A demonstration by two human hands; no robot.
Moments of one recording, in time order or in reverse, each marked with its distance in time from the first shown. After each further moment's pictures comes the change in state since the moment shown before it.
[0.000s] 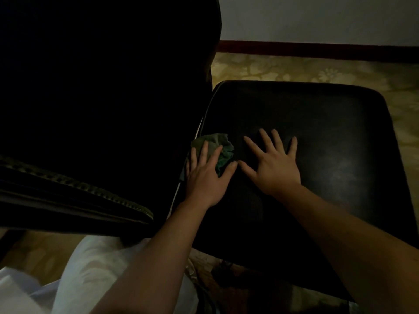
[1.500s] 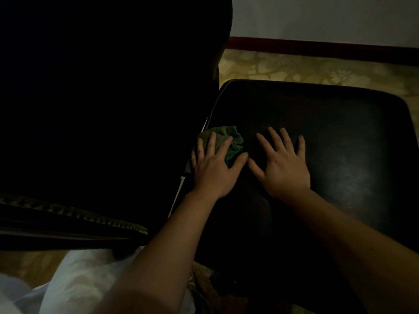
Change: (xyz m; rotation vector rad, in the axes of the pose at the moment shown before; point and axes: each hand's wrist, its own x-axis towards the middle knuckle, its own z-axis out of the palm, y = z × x) left_hand 0.032 0.018 -0.005 -0.015 0.026 -0.020; right_hand 0.019 0.005 0.003 0.021 0.095 0.001
